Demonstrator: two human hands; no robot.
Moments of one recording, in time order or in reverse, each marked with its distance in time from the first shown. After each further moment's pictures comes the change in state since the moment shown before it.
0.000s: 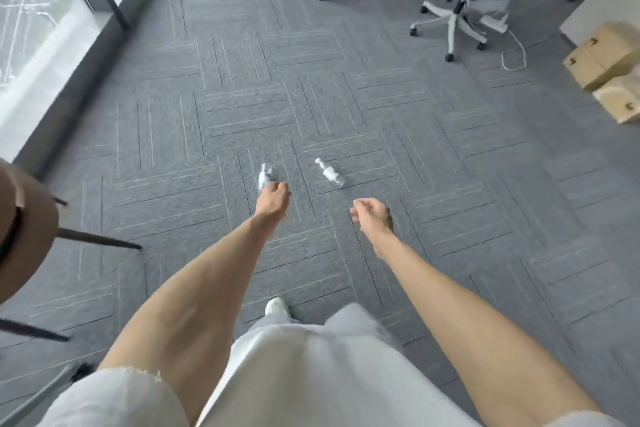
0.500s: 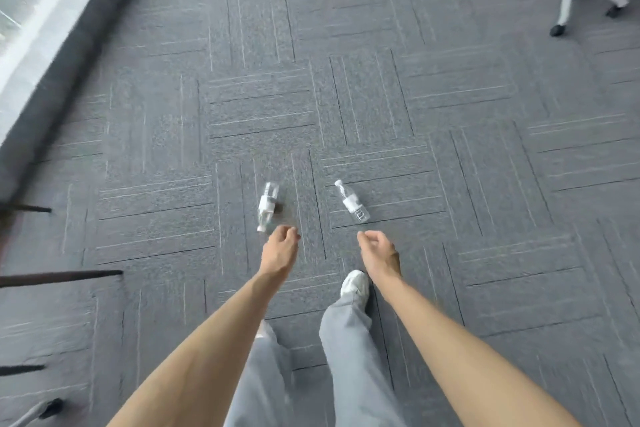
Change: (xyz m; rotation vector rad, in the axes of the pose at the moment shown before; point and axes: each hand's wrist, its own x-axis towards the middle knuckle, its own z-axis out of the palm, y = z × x) left_hand 0.299 0.046 0.129 0.055 0.084 -0.233; right_hand 0.378 -0.029 0.060 -0.183 -0.204 0.130
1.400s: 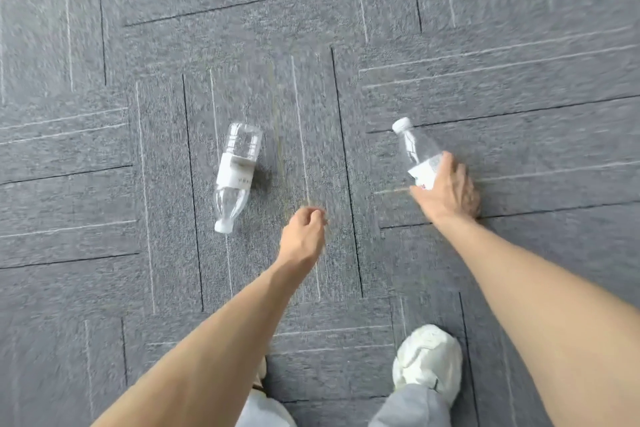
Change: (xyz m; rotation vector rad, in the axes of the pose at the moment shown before) left_hand 0.449 -0.241 0.186 0.032 -0.018 -0.139; right_hand 0.524 0.203 0.216 -0.684 0.162 -0.116
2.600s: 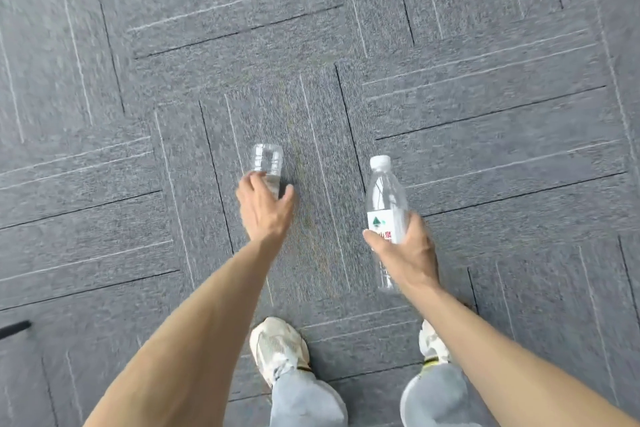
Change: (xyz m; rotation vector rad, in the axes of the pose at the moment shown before) left_hand 0.045 0.025 -0.115 0.460 0.366 0.218; right_hand -0.170 -0.090 -0.033 0.491 -0.263 0.272
